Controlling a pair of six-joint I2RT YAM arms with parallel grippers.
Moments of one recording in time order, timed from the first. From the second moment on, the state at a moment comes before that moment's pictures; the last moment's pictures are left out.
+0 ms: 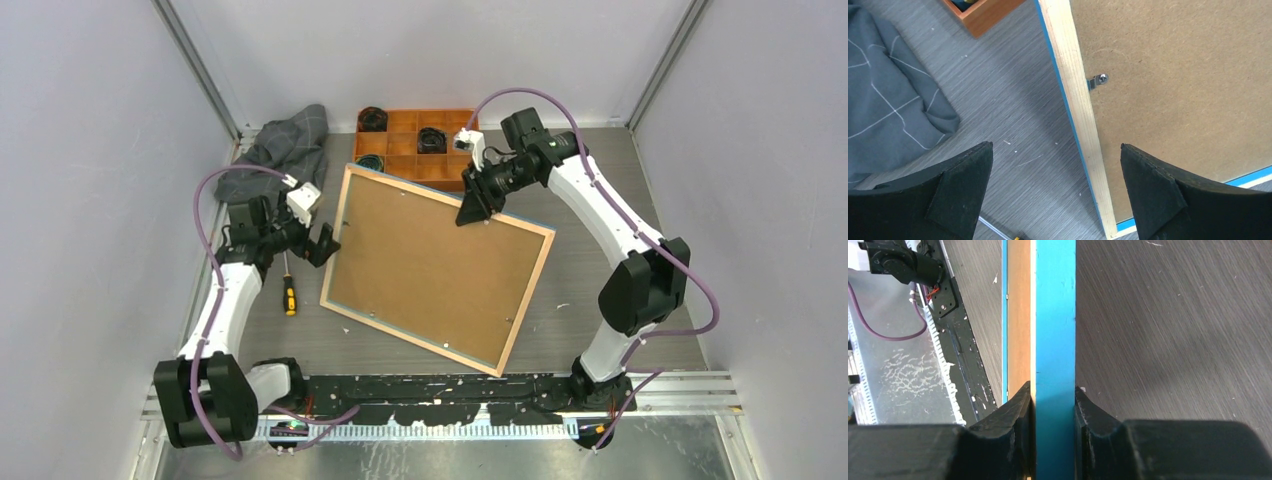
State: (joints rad) left arm 0.11 1.13 0.78 -0.32 0.71 0.53; right arm 0.40 1.72 1.69 -1.00 -0.80 -0.37
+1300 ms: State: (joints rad) left arm 0.11 0.62 0.68 -0.57 0.64 0.53; right arm 0.31 2.29 1.94 -1.15 -1.02 -0.51
